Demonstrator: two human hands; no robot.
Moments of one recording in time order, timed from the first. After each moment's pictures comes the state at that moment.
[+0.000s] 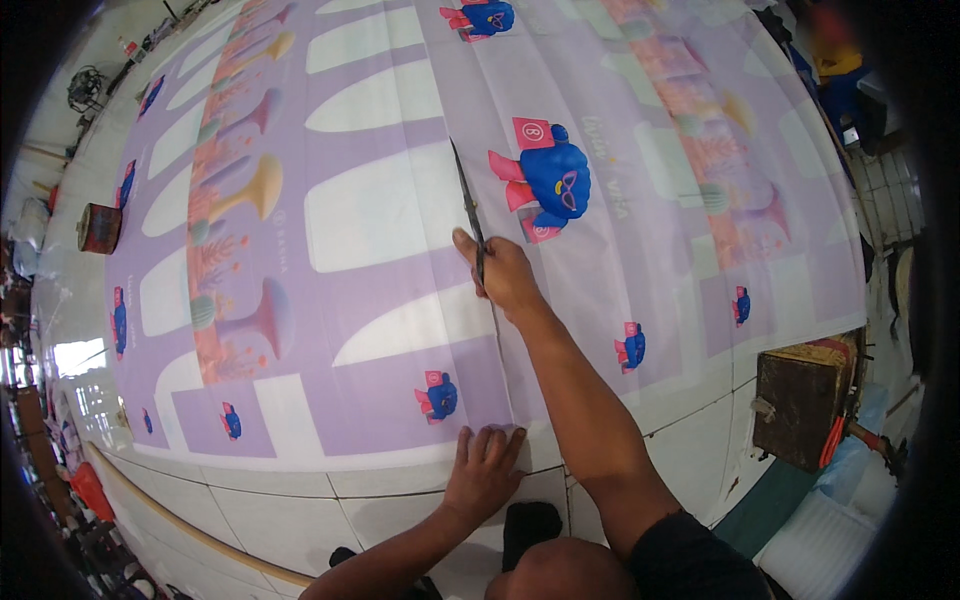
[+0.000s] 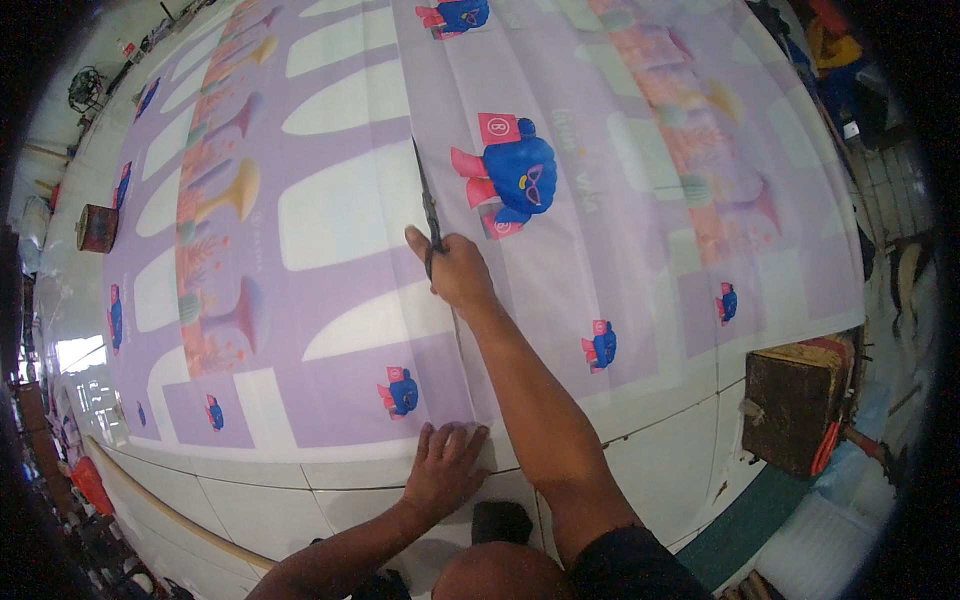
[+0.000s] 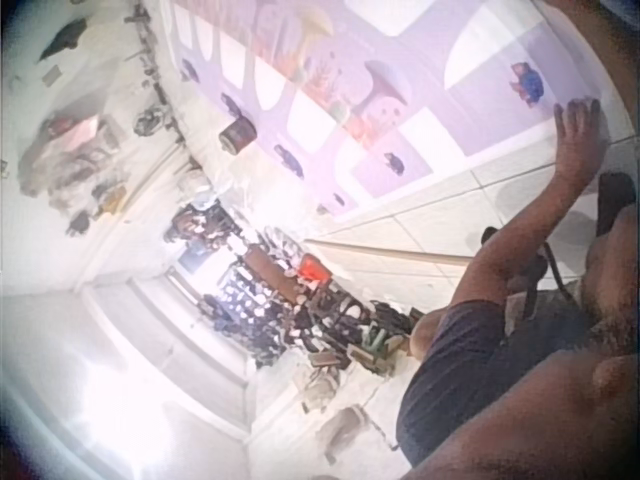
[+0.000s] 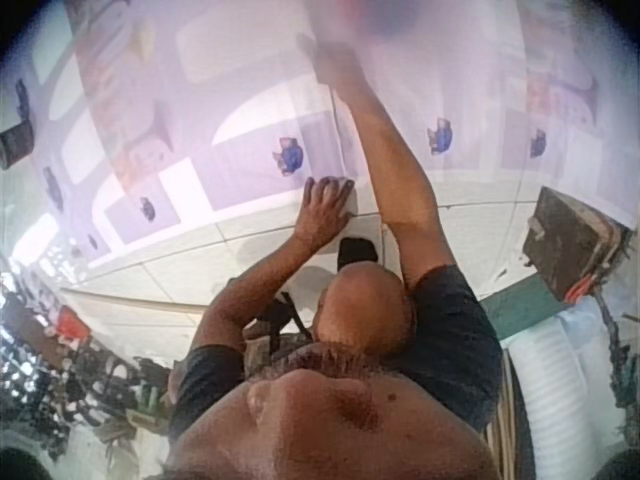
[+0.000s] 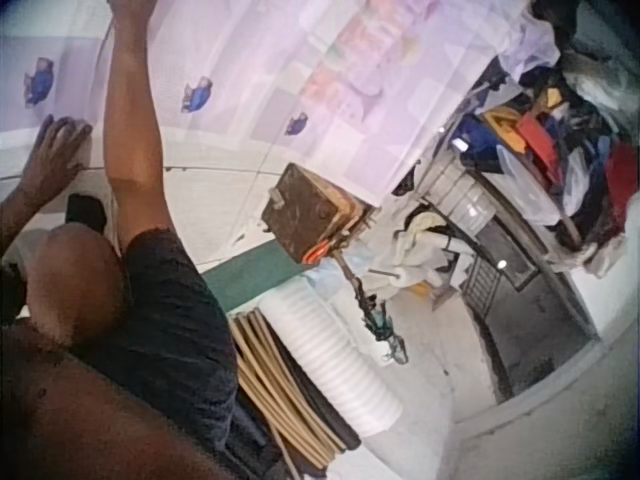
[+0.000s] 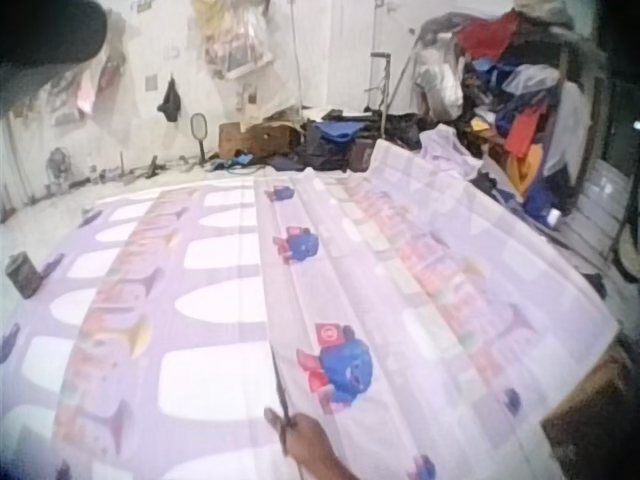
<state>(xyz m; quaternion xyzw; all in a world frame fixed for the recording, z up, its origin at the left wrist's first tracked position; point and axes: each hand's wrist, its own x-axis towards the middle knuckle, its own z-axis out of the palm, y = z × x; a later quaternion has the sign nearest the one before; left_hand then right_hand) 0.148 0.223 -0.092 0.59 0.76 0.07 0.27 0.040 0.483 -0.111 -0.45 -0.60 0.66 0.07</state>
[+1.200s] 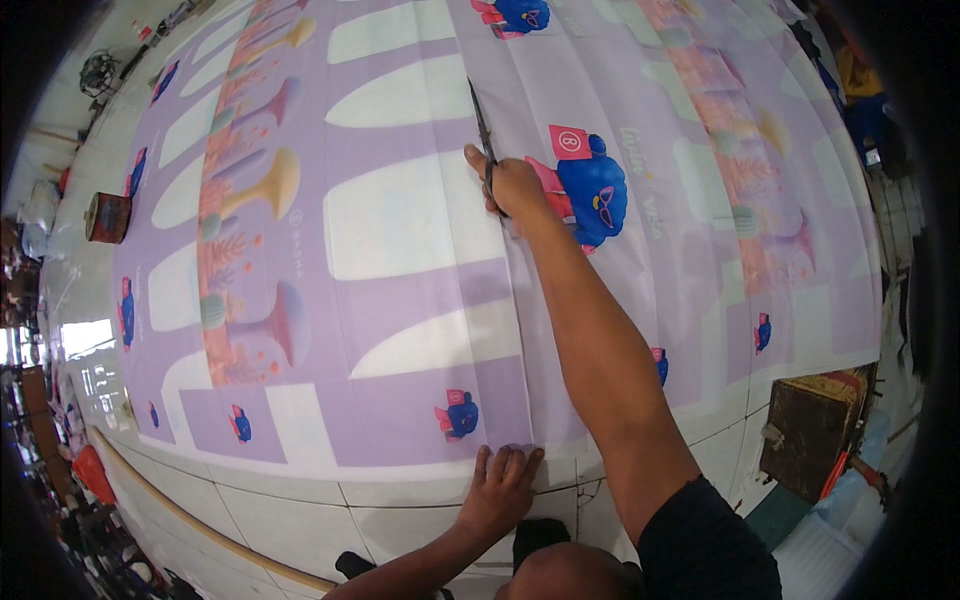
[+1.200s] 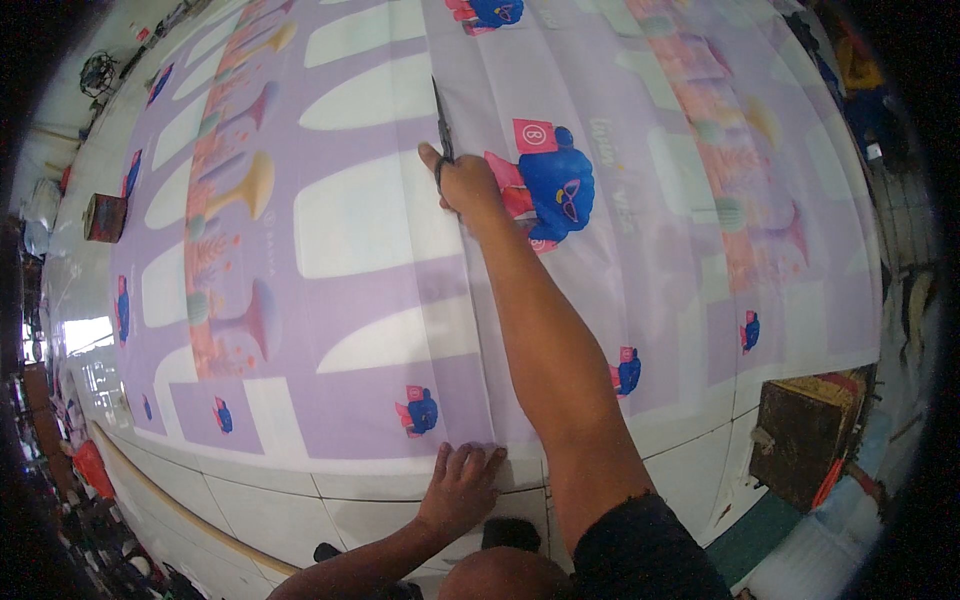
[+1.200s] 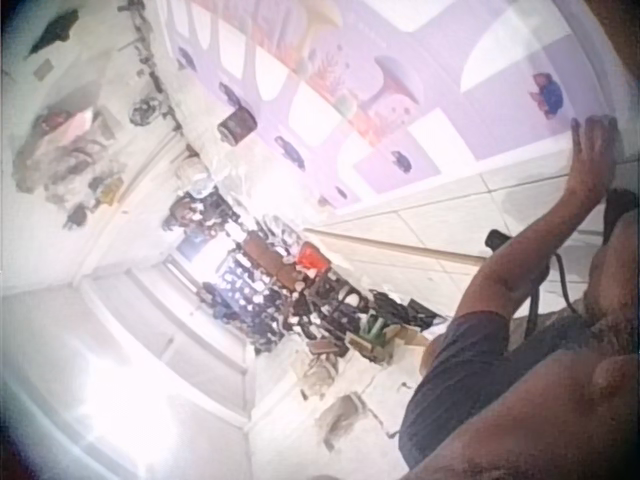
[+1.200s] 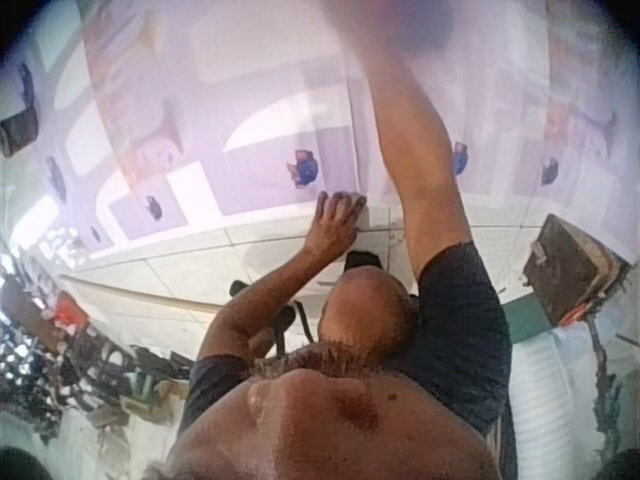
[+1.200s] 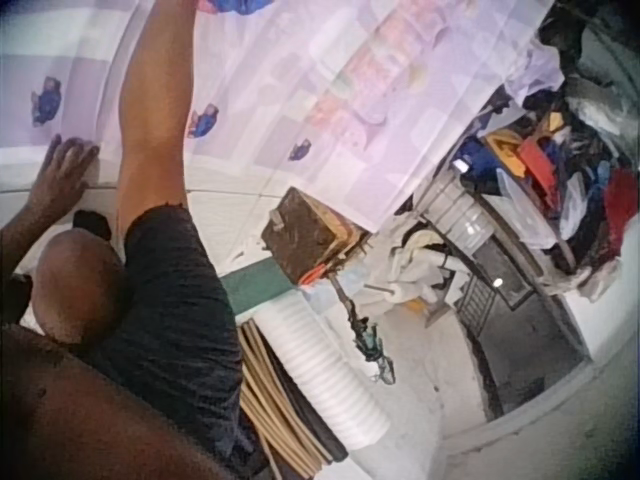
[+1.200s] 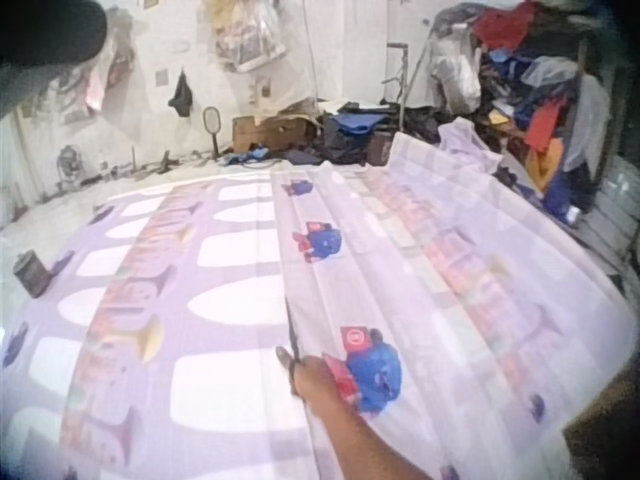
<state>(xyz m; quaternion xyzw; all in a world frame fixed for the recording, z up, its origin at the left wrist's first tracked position) 0.146 0.228 -0.091 0.58 0.76 0.07 0.28 -0.065 0.568 -0.122 -0.43 -0.60 0.67 0.09</state>
